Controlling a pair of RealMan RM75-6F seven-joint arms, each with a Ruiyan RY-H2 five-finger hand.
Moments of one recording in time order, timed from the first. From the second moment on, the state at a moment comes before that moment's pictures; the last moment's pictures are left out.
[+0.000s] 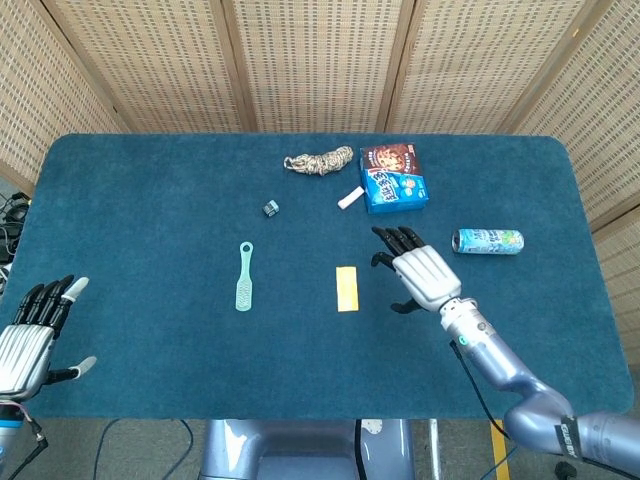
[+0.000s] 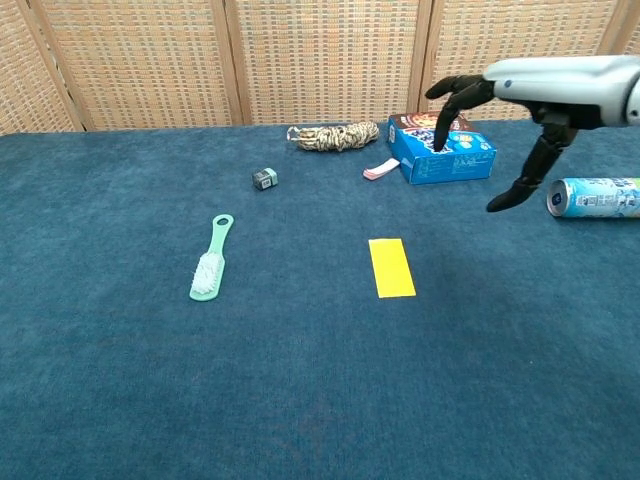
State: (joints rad) left arm -0.10 -1.07 0.00 -1.74 1.57 1.46 0.07; right arm 0.72 -1.26 0.26 -1.72 -1.17 0.84 -0.27
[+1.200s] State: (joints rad) left arm -0.15 -1.09 -0.03 -1.73 1.47 1.38 0.11; right arm 0.94 -1.70 0.16 -1.26 -0.99 0.76 -0.41
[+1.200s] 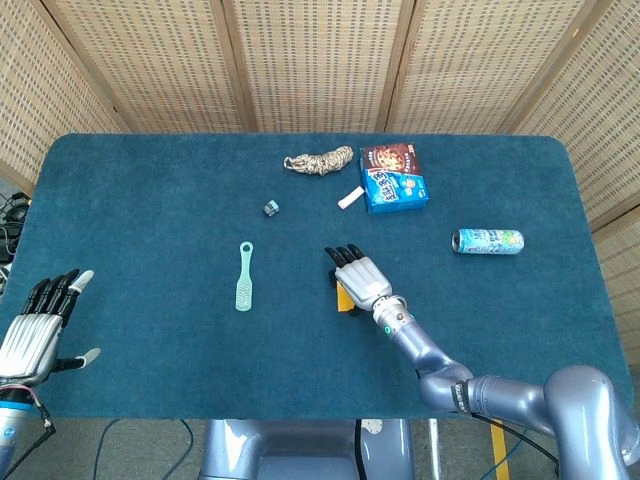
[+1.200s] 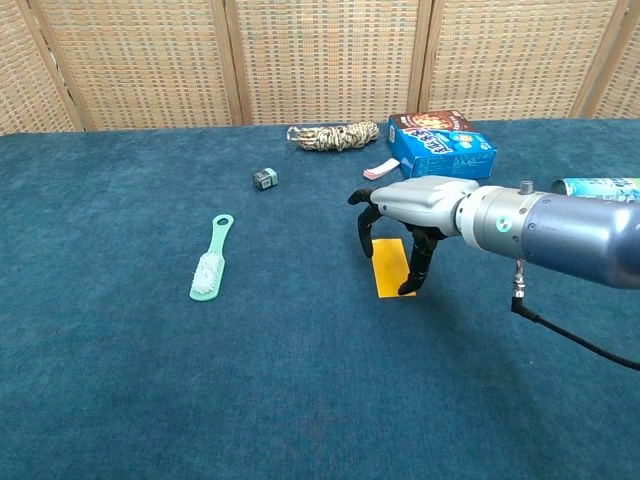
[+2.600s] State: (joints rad) left arm -0.14 -1.08 -0.02 -1.74 1.49 1.40 0.09; right arm 0.87 -1.69 0.12 -1.35 -1.11 0.92 -0.48
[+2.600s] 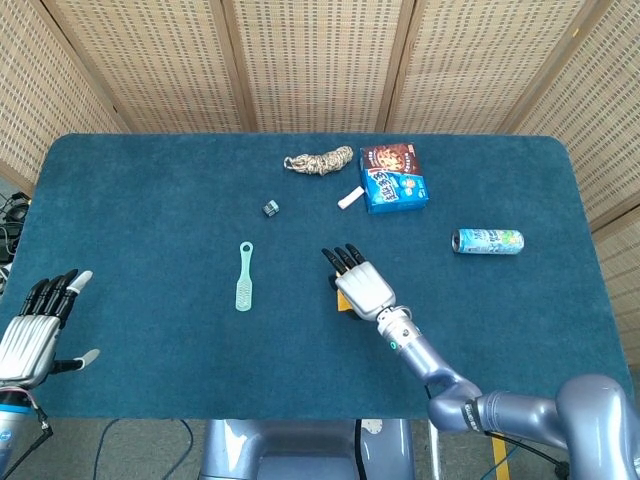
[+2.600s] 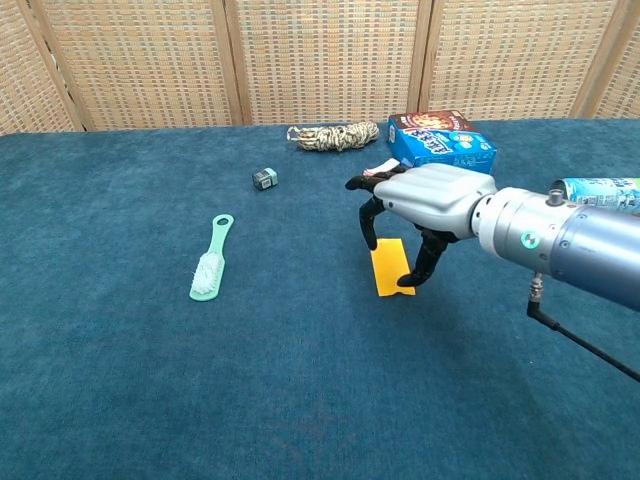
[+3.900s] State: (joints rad) left arm -0.14 -1.07 -0.02 -1.74 1.50 1.41 0.07; right arm 0.88 -1.82 0.17 -1.15 -1.09 0.90 -0.52
